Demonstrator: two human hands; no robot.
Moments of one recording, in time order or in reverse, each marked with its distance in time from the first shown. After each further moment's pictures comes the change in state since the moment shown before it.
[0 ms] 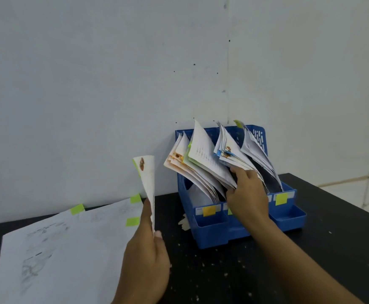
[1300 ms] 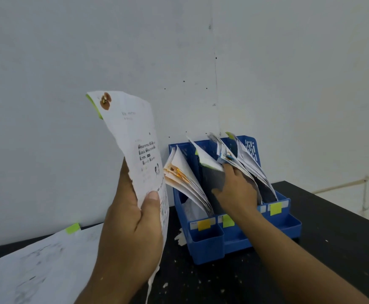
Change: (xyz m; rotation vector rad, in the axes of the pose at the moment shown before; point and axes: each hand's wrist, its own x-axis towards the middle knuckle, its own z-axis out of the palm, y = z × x) left_hand 0.021 0.100 -0.055 -0.293 0.093 0.252; right_hand 0.037 -0.008 -0.008 -0.090 -0.086 0.023
